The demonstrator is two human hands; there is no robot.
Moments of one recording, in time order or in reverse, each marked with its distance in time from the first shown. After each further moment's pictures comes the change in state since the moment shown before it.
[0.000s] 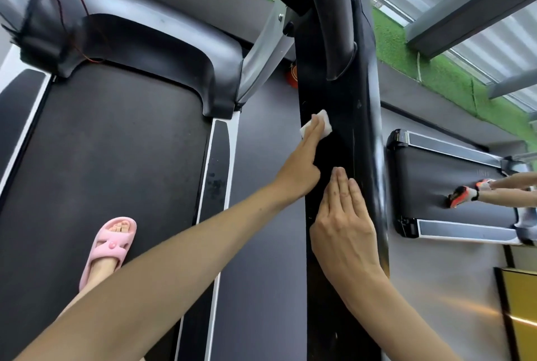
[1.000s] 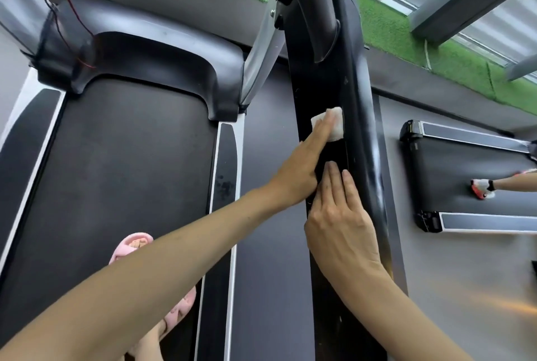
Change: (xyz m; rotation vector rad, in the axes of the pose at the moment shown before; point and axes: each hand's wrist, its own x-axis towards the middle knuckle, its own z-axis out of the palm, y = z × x) left_hand -0.024 -0.001 0.013 0.158 -0.061 0.304; right_hand -0.015 -0.002 -0.012 -0.103 -0.048 -0.076
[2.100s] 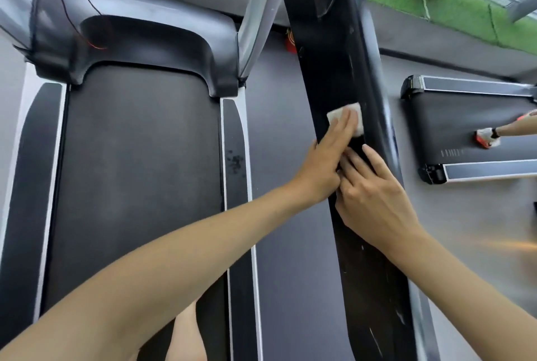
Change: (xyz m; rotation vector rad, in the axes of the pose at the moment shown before) left_hand -0.065 0.023 0.030 0.046 -0.128 -0.111; right_hand -0.047 0.009 -0.010 0.227 -0.070 -0.083
